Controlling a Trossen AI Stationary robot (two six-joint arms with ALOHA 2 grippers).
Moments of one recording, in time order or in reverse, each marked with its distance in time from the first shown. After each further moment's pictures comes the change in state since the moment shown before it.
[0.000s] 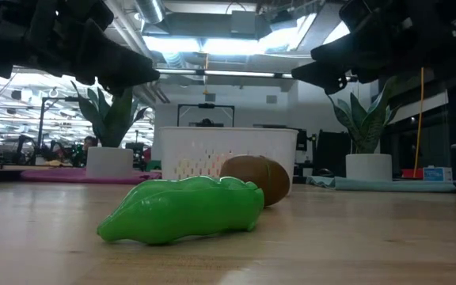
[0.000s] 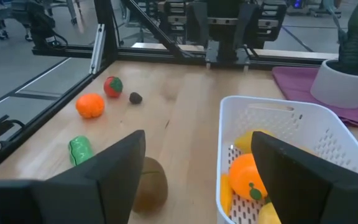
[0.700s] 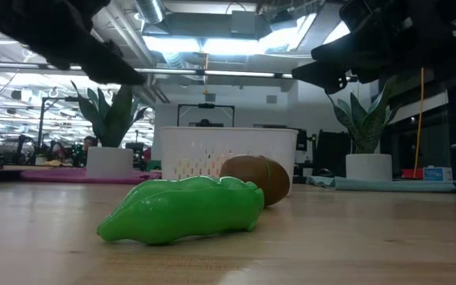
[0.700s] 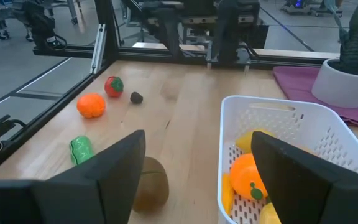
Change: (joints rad) left arm -0.202 -0.058 0.237 -0.641 -0.147 -0.095; right arm 0.000 0.000 0.001 -0.002 0.000 0.003
